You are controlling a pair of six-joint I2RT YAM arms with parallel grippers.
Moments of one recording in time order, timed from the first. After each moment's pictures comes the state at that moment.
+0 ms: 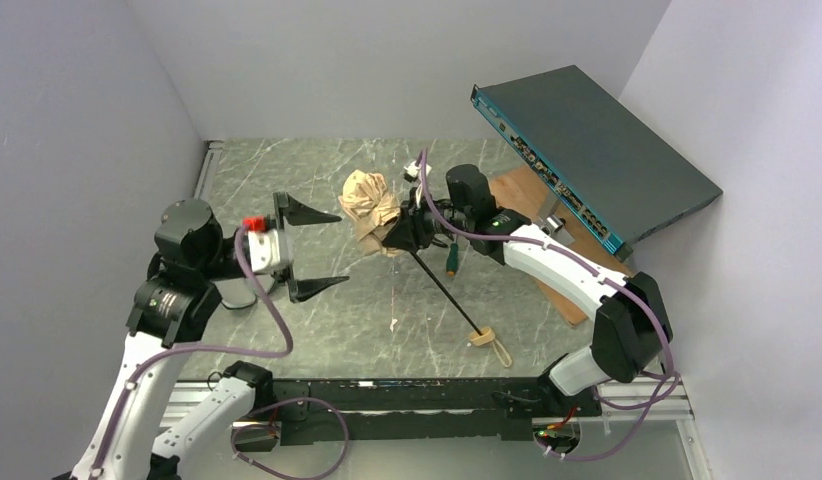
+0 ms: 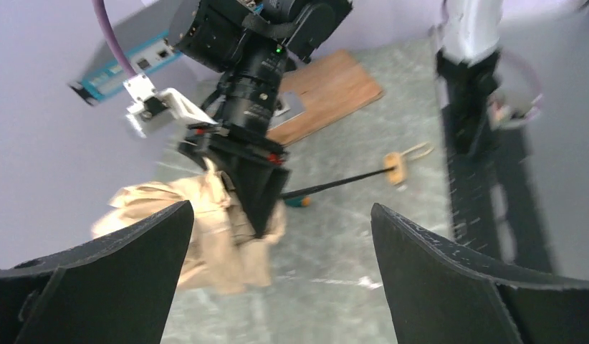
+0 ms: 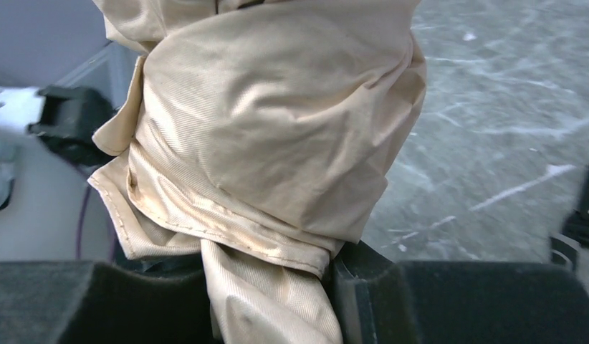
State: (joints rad) left arm -0.31 0.77 1.13 -0.42 1.06 0.31; right arm 0.65 1.48 1.14 -0.07 -0.60 0.12
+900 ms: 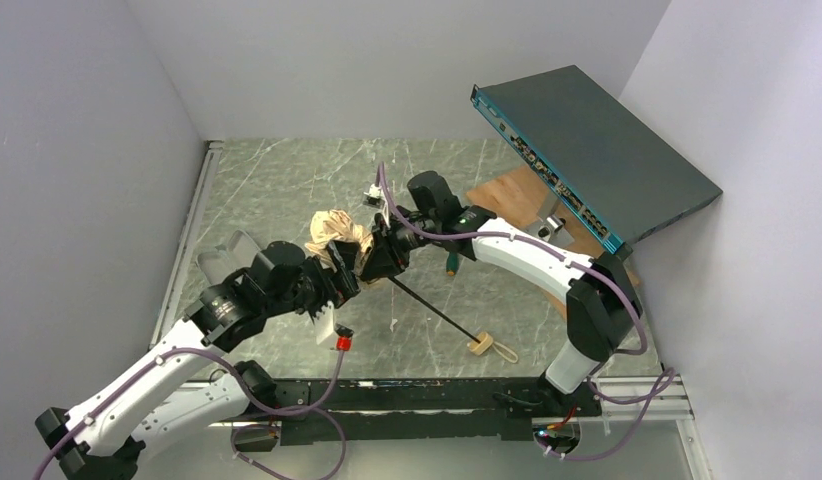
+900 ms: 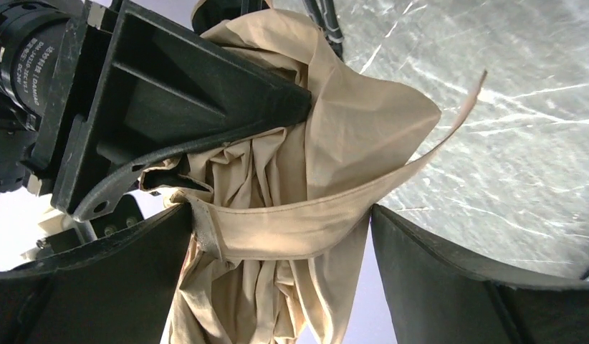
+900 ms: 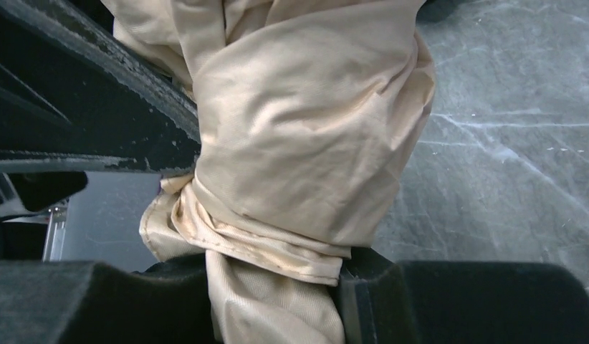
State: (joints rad) left arm -0.75 0.78 0.88 -0.72 0.14 1.88; right arm 0.77 1.64 1.27 -0.22 -0.90 0.06
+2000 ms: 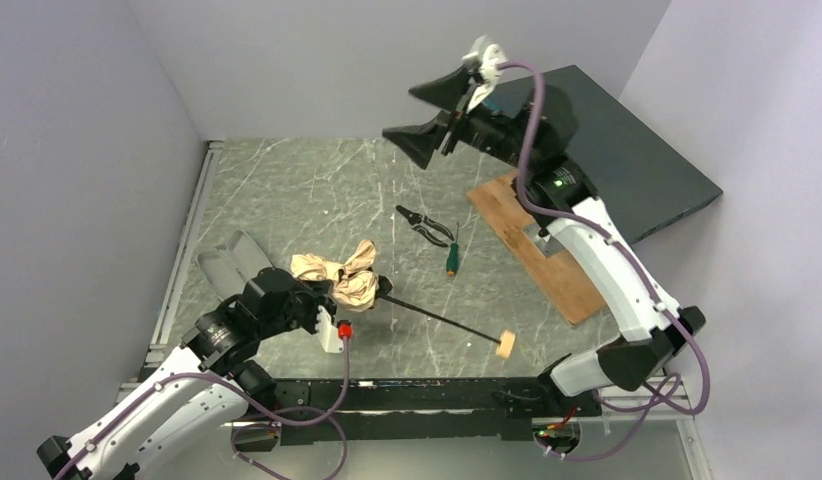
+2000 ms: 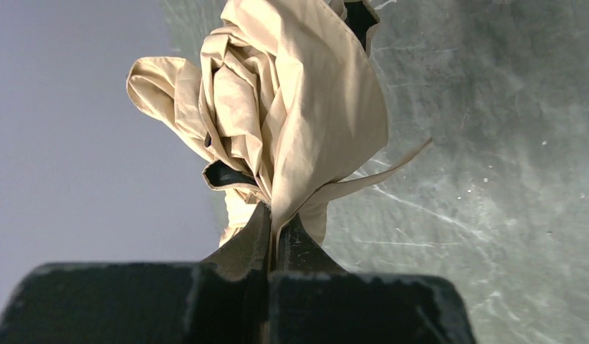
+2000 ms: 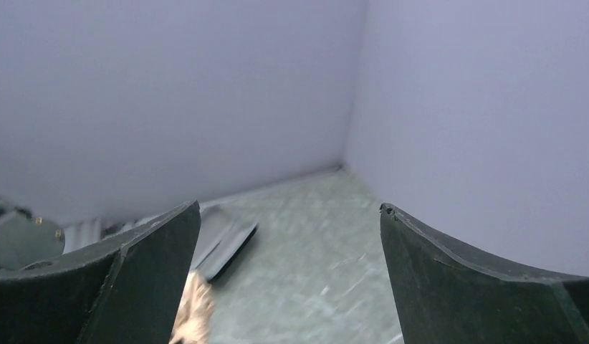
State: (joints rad) left arm -0.74 0.56 0.61 -0.62 0.12 1.35; right arm 0.59 1.45 1.67 -0.04 -0.61 0.11
